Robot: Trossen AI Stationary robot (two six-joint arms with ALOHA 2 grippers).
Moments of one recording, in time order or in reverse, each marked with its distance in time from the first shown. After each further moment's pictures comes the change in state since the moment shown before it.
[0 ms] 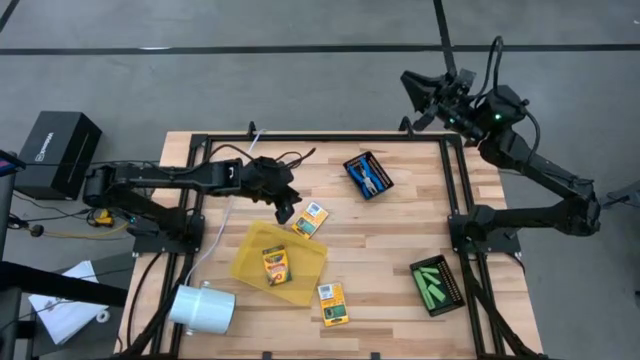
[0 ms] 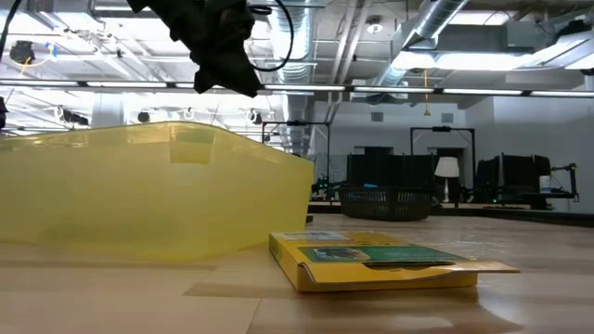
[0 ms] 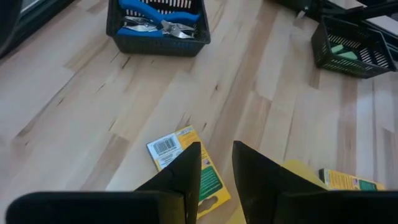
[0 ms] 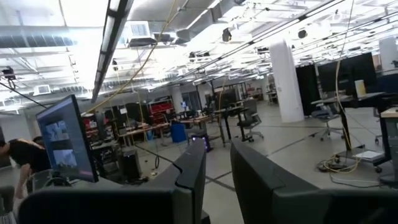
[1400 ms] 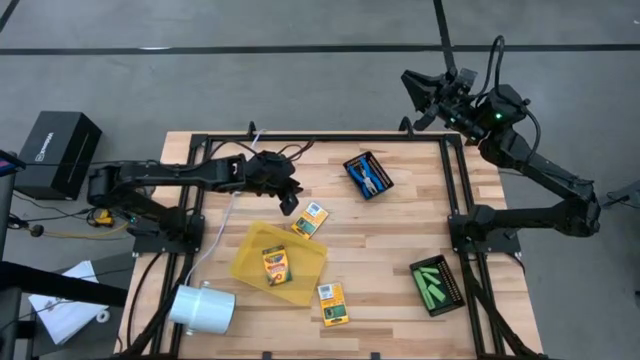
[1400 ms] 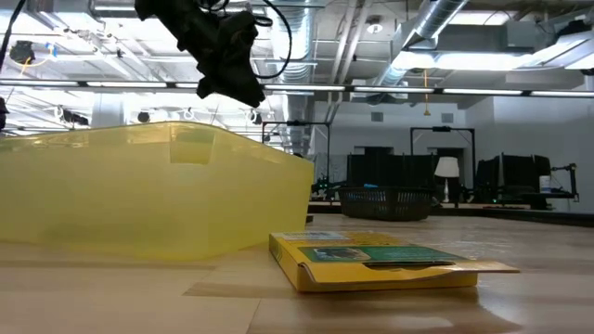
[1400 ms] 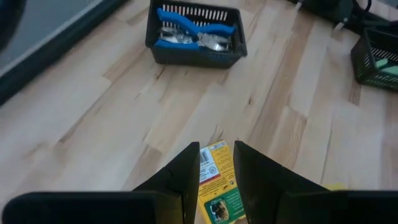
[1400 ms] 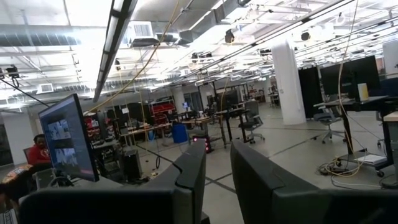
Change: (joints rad) left arm 0.055 0.034 -0.002 0.037 -0.065 0.025; right arm -0.016 0.000 0.000 0.008 -0.030 -0.007
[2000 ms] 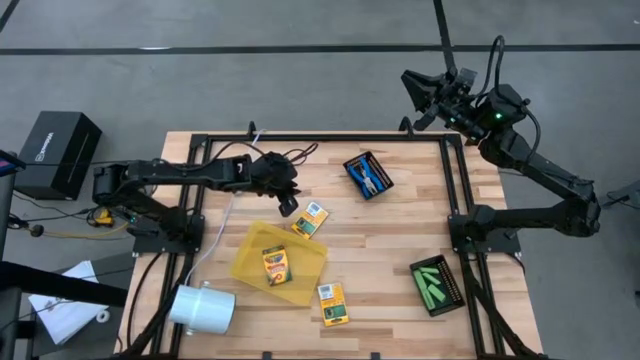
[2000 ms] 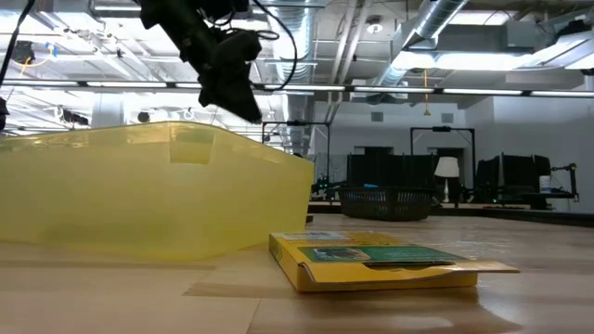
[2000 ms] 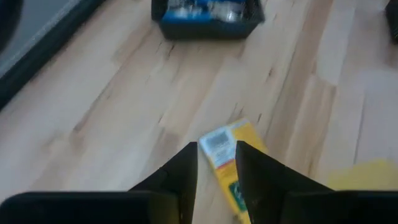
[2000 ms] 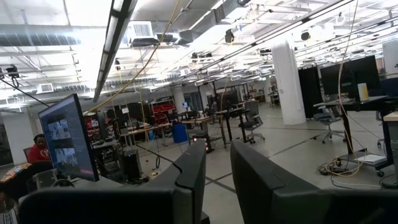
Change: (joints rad) left arm 0.024 0.049 0.000 -0.042 -0.009 0.096; right arm 0.000 0.000 0.000 -0.001 0.000 0.000
